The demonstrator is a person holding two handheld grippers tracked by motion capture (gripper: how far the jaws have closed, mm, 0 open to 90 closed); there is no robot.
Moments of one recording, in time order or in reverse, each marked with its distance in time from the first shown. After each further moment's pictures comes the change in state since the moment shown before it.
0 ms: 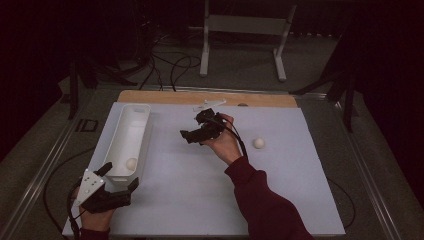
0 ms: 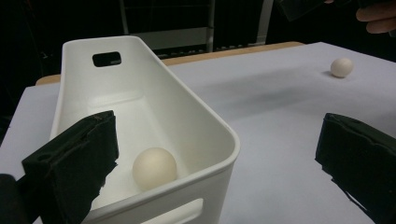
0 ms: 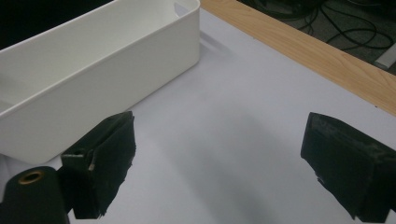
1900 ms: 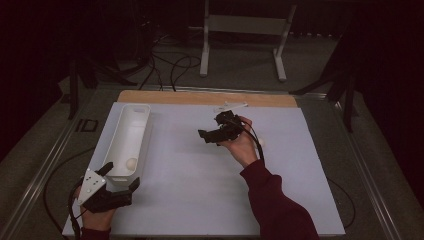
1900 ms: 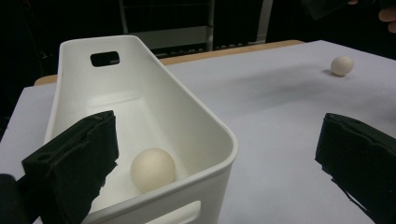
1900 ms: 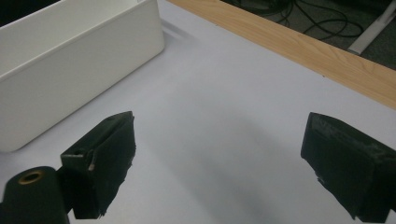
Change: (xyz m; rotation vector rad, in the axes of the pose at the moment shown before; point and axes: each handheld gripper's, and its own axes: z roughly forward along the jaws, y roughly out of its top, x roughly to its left) left arm -0.001 0.000 0.002 0.007 0.000 0.009; right arm -0.032 -0.026 -0.028 -0.011 -0.060 0.058
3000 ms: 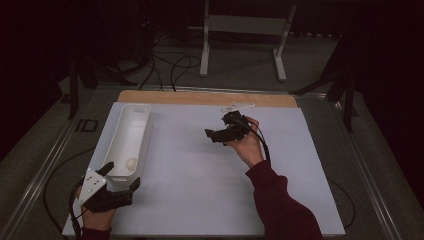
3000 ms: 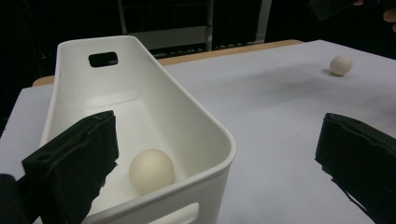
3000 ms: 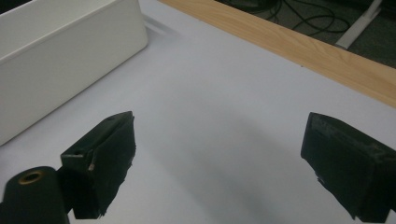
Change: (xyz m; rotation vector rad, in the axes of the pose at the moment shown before) left arm -0.001 0.000 0.001 0.000 -0.003 0.003; right arm -0.015 -0.009 -0.009 0.002 -0.029 0.018
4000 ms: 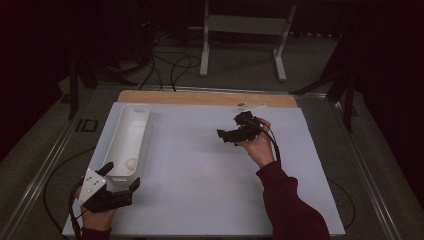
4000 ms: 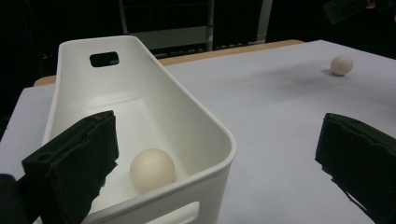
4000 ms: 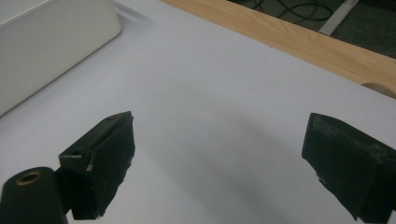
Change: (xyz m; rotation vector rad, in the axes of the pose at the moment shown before) left arm 0.000 0.000 -0.001 -0.001 0.004 -0.002; right arm -0.026 -0.015 -0.014 0.026 -0.043 0.032
